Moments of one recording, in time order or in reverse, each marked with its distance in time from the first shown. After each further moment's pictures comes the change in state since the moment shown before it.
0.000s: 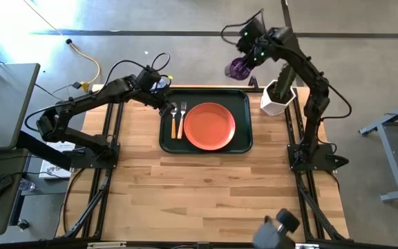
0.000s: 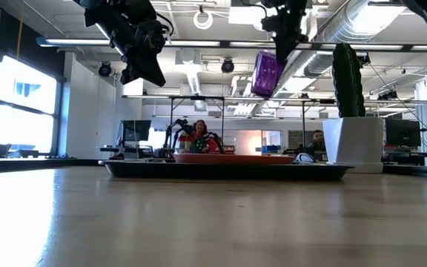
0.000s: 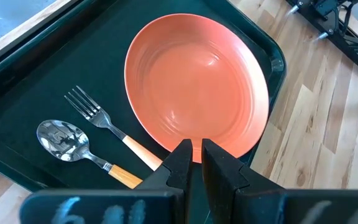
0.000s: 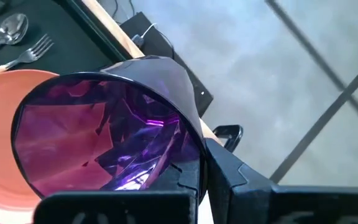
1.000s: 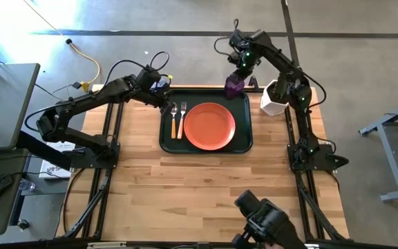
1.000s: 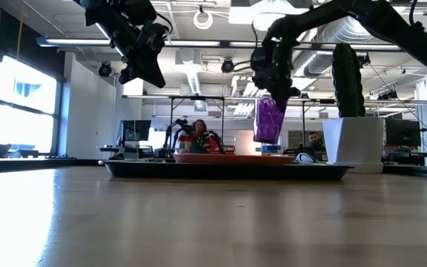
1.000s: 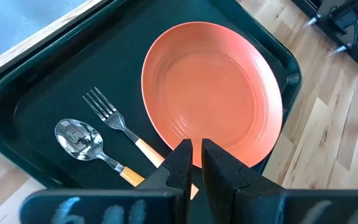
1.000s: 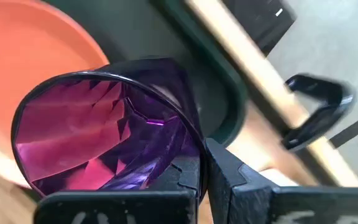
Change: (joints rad) left arm 0.001 0.000 0.000 0.013 -0.061 -0.045; right arm -0.133 0.291 -0.043 -0.076 -0.296 -0.054
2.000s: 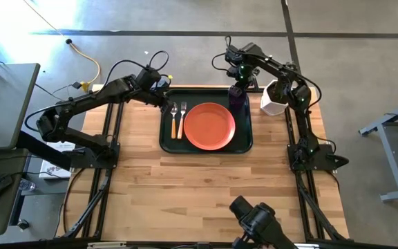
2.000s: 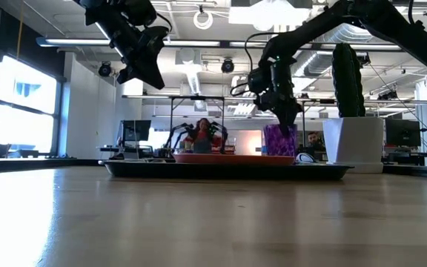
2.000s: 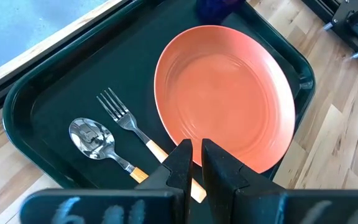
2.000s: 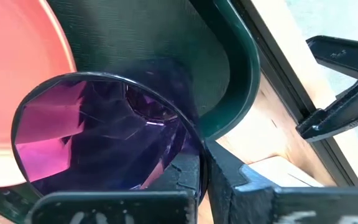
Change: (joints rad) left arm 0.000 0.000 0.000 0.000 -0.051 -0.017; right arm 0.027 -0.005 -0.264 0.107 0.101 -0.019
